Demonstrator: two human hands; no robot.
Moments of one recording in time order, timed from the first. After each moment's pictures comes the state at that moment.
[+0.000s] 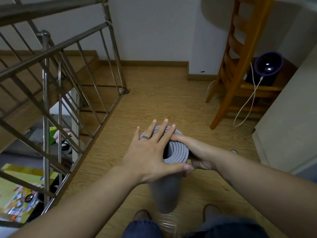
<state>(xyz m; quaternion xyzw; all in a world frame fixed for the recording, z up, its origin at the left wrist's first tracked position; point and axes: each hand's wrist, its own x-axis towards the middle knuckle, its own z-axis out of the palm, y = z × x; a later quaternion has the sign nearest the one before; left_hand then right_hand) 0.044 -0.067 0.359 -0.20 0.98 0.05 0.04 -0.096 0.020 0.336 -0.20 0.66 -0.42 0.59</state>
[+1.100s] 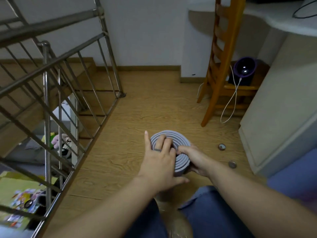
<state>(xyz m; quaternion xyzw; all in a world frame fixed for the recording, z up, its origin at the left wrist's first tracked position) 0.066 0.026 0.368 -0.17 0.98 -0.07 0.04 -0.056 0.093 0.332 -0.13 0.67 -0.54 0.49</state>
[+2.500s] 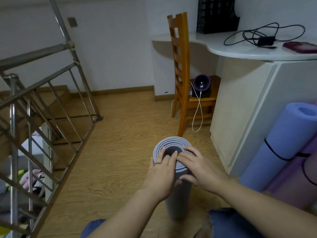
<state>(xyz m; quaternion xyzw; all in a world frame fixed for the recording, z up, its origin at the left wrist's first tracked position) 0.023 0.101 0.356 -0.11 0.99 0.05 0.05 -0.085 0.233 0.339 -0.55 0.82 -0.14 -0.02</state>
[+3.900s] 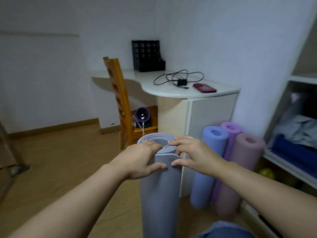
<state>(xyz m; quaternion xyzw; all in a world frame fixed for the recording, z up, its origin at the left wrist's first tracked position) -0.093 0.141 0.496 0.20 0.98 0.05 -0.07 -0.156 0.351 0.477 -0.46 0.85 -0.23 -0.13</state>
